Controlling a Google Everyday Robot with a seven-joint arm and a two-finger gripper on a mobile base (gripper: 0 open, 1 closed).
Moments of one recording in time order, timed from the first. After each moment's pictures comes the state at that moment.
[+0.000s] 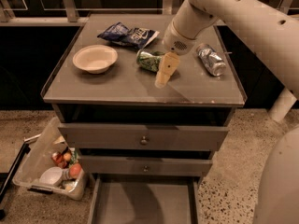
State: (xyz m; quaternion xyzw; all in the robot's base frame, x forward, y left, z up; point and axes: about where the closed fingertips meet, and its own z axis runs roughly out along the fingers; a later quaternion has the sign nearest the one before) arm 0.668 -0.063 0.865 -0.63 0.74 0.06 0.23
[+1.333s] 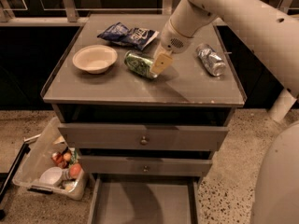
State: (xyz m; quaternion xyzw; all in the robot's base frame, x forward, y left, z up) arm 0.667 -0.049 0.870 -0.61 0.75 0.08 0.24
